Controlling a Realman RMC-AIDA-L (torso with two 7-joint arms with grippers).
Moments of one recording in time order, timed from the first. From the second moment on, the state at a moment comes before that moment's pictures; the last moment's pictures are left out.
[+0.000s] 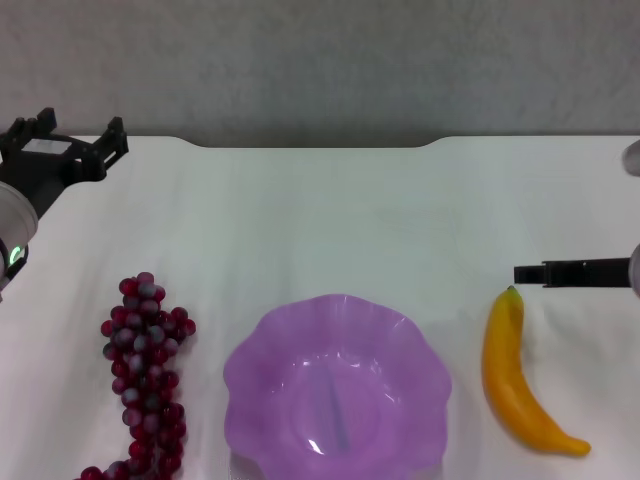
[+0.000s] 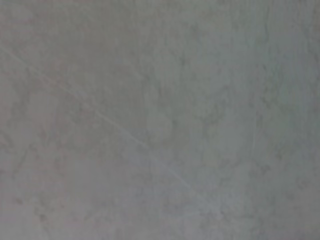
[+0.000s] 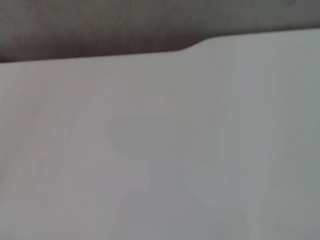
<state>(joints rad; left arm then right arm) -0.17 -2.03 -1.44 -1.23 2.72 0.05 0.14 0.47 2.01 -1.38 -0.96 0.76 0.81 -0.39</state>
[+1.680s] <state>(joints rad) -0.19 -2.03 -1.43 -1.23 2.72 0.05 0.14 0.66 2.01 -1.39 -0.64 0.77 0.75 -0.39</state>
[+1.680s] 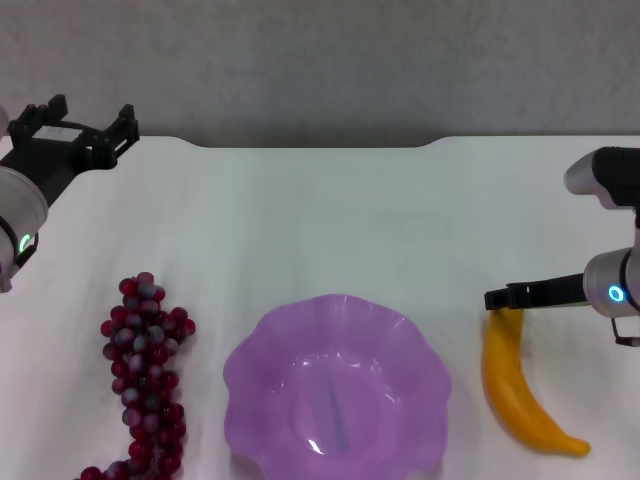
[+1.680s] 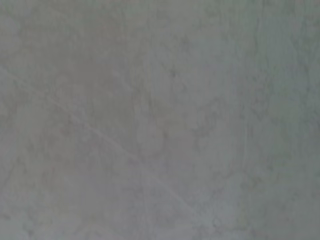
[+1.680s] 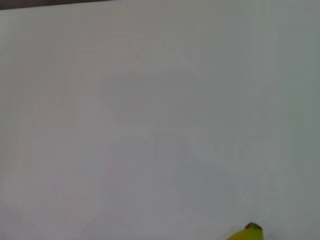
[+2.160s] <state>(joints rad) -0.19 -2.03 -1.43 -1.23 2.72 0.05 0.14 0.72 2.01 -1.41 -0.55 0.77 0.73 -0.39</state>
